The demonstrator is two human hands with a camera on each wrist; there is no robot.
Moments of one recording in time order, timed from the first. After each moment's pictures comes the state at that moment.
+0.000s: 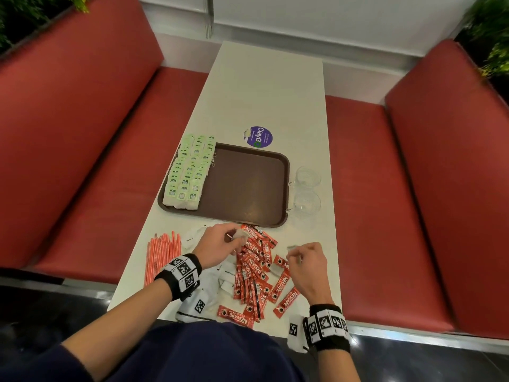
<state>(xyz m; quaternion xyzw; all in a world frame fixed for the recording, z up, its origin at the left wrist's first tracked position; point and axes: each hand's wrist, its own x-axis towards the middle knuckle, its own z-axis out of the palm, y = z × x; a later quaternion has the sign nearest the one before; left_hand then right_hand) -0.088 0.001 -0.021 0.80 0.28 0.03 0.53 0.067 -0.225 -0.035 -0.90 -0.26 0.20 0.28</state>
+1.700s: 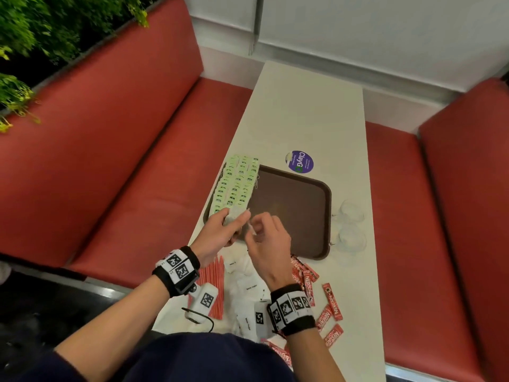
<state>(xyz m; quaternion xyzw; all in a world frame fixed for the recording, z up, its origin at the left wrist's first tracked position) -0.136 0.126 0.024 0.56 0.35 0.16 0.73 -0.034 -0.001 0.034 -0.80 -0.43 0.09 0.40</state>
